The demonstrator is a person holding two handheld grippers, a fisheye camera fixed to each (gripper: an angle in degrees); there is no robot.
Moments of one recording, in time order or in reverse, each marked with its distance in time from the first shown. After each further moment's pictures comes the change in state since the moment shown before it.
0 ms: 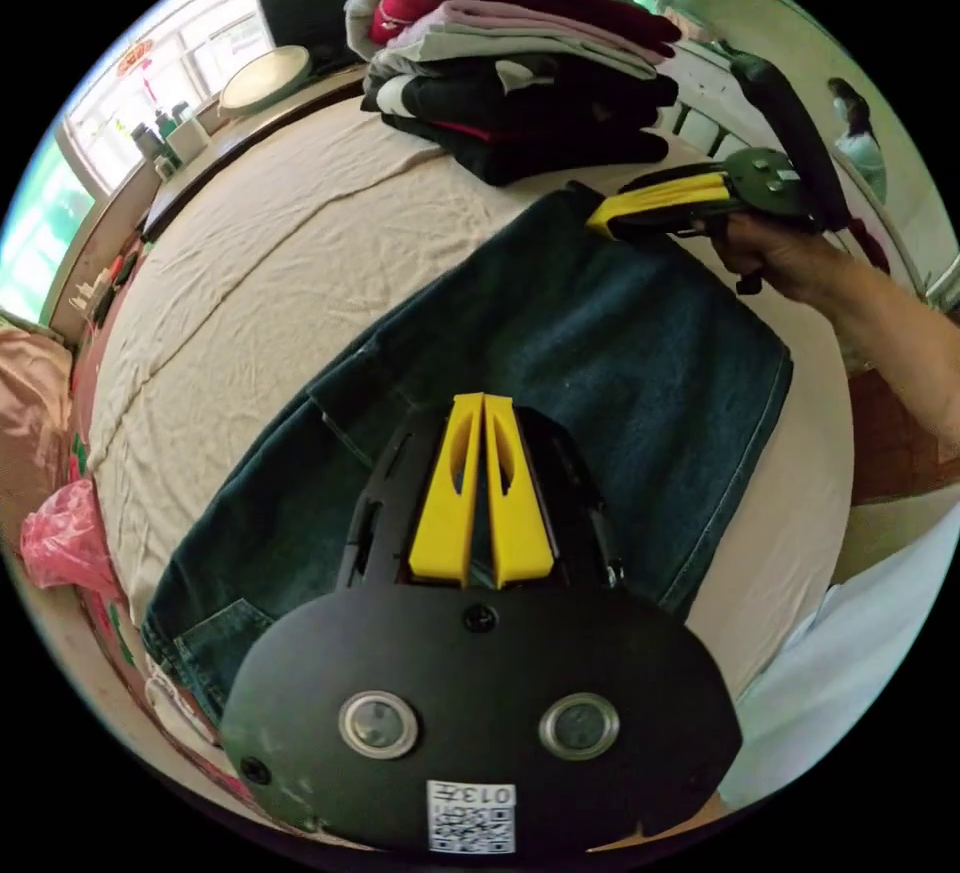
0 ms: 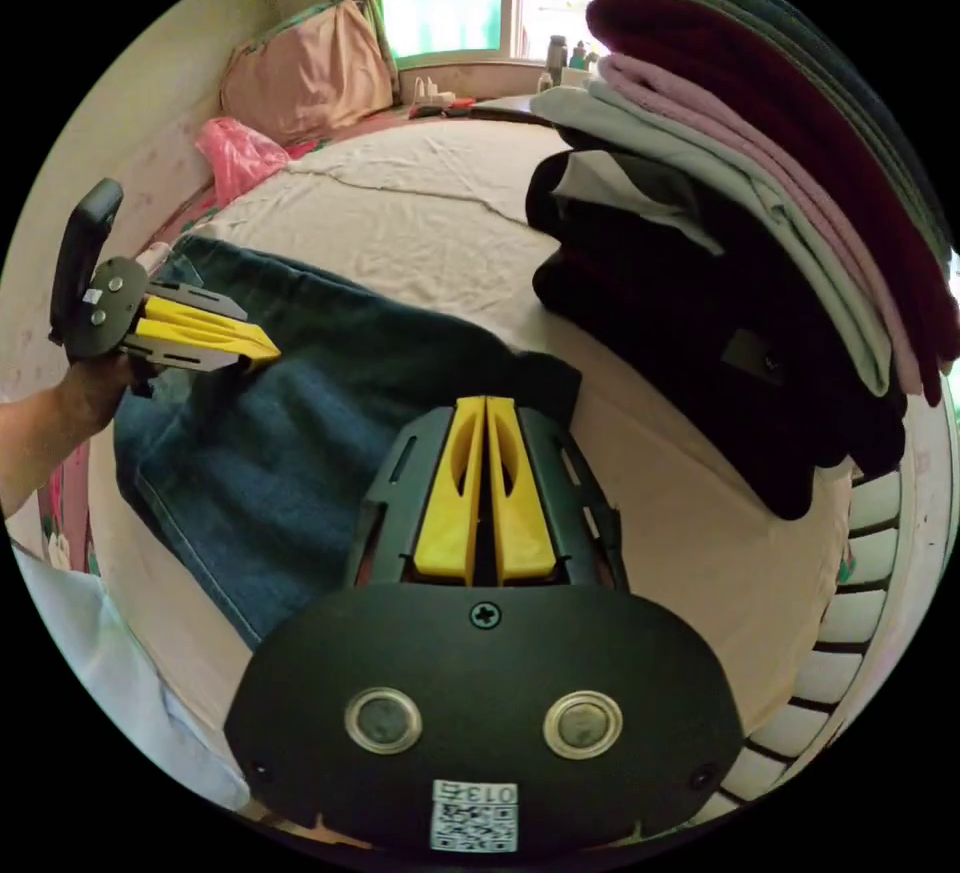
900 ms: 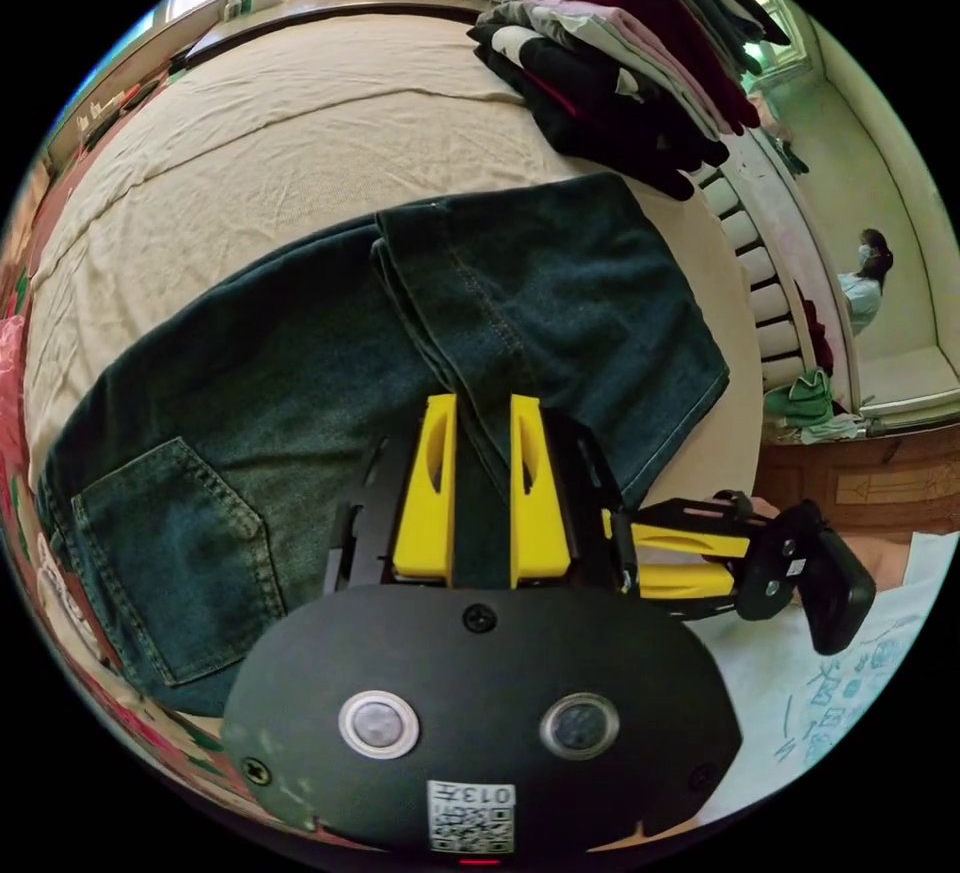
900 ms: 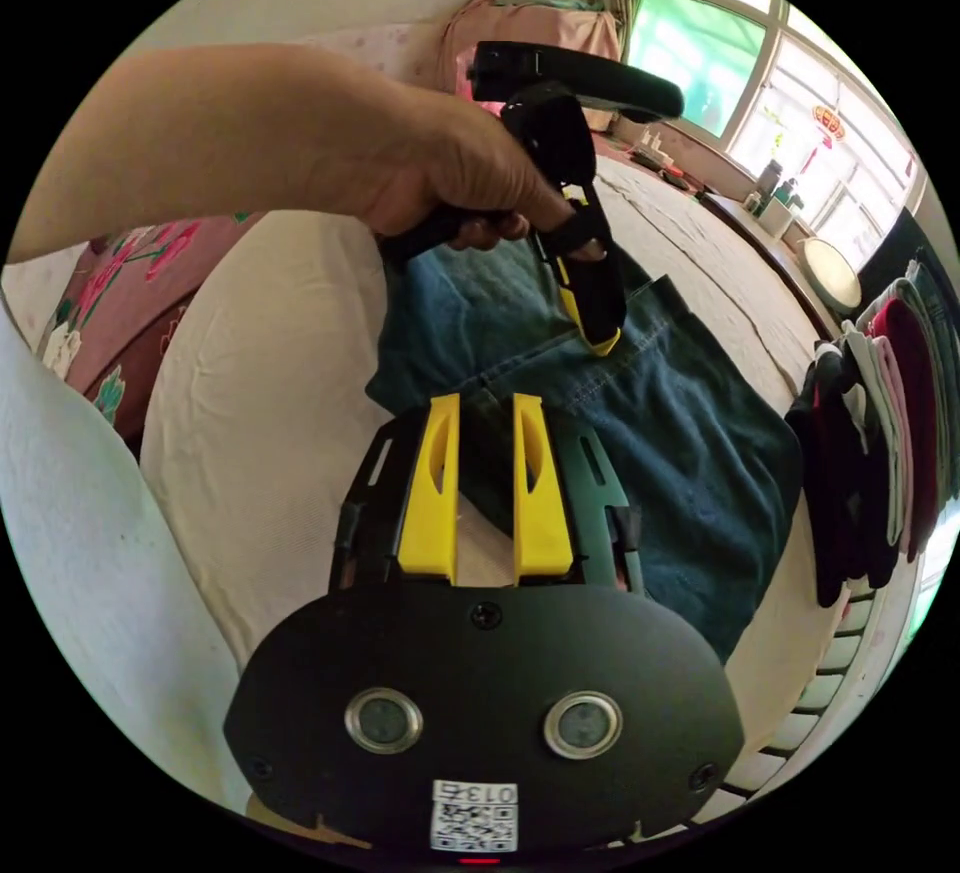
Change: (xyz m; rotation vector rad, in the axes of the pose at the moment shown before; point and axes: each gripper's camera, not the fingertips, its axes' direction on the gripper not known) left arm -0.088 0.046 -0.016 -0.093 0.277 -0.283; right arm -0.296 0.069 -0.009 0.080 -0.087 -0.482
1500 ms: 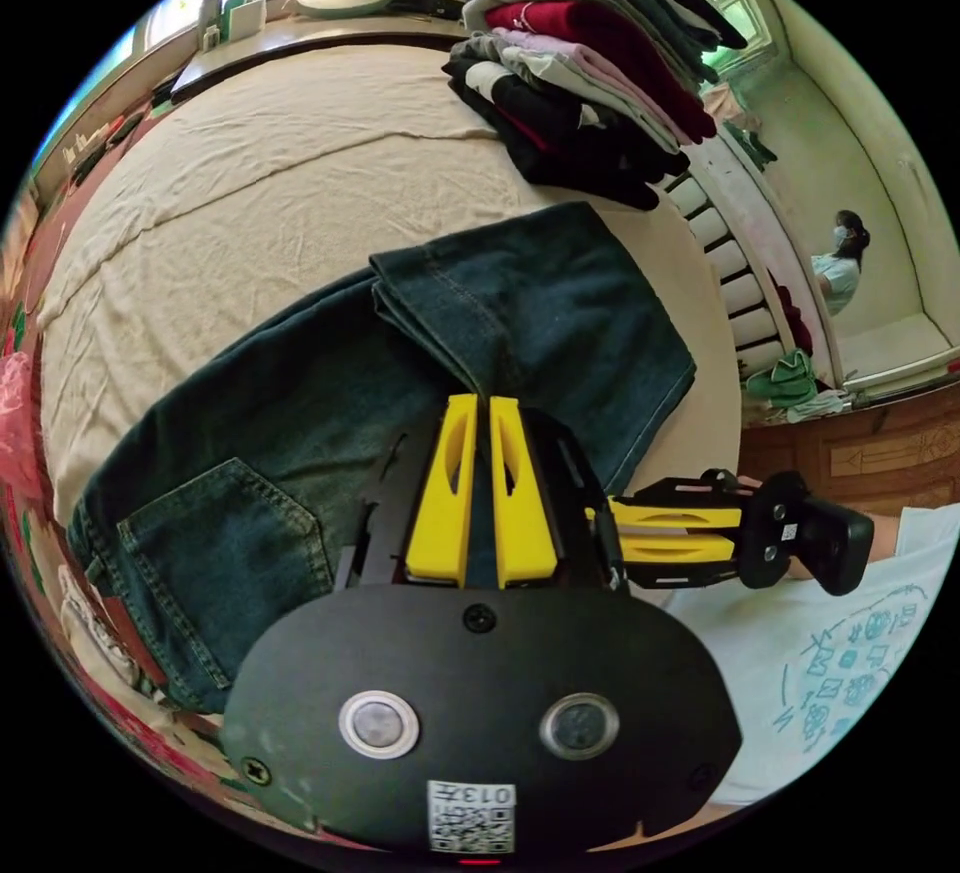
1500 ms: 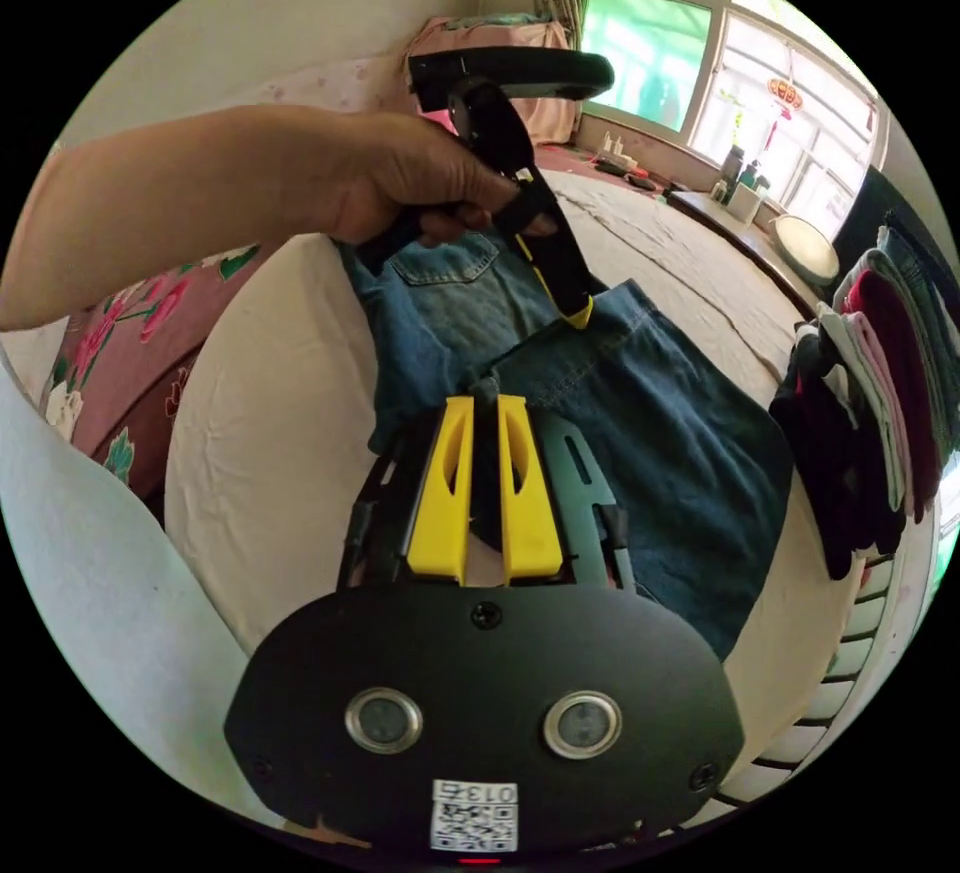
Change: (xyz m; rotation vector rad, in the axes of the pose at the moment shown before) left arm -0.039 0.001 -0.042 0.026 0.014 0.074; right arm -0.012 -0.054 0.009 0.052 -0.003 0.116
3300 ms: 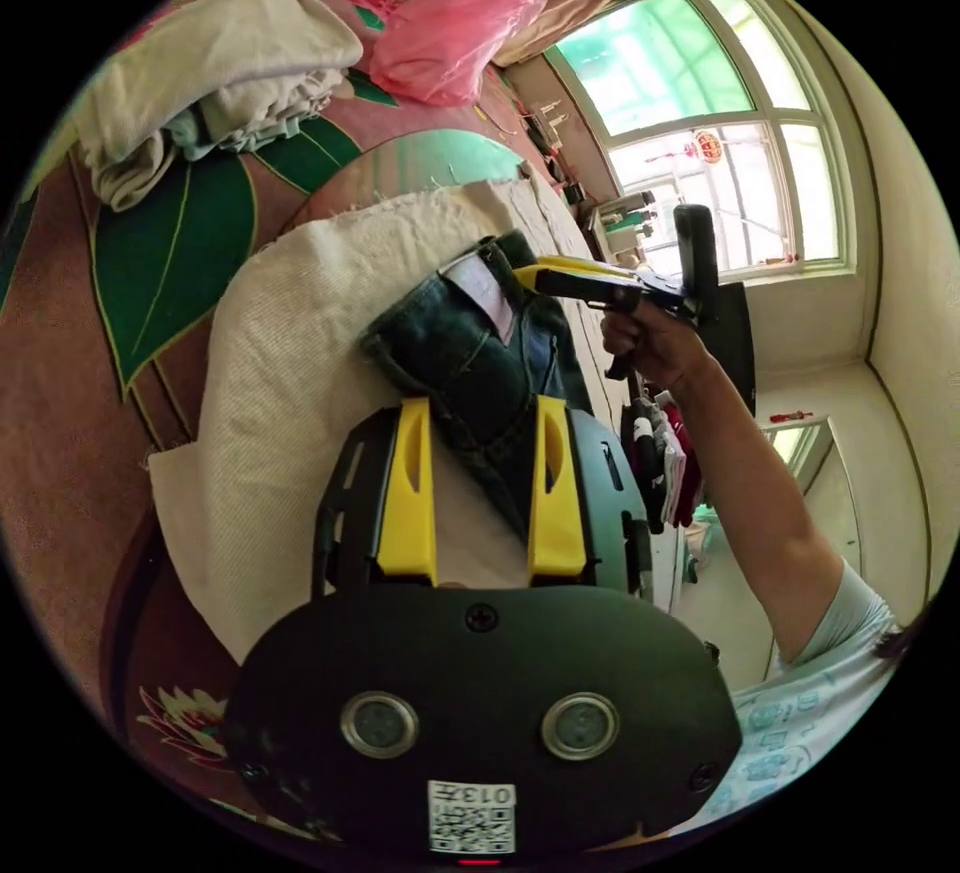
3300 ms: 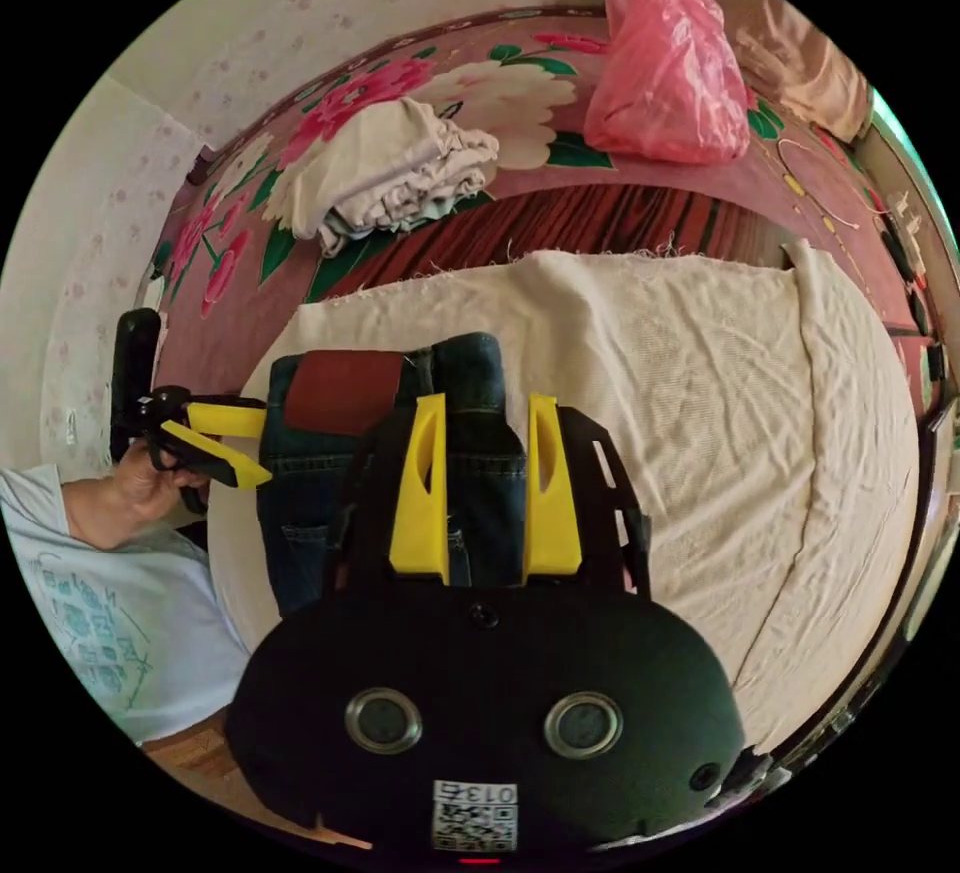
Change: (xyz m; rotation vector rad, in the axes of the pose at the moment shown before) left arm -0.277 0.388 -0.027 0.731 0.304 -1.010; right arm 0.020 -0.506 0.294 -0.430 -0.427 -0.449
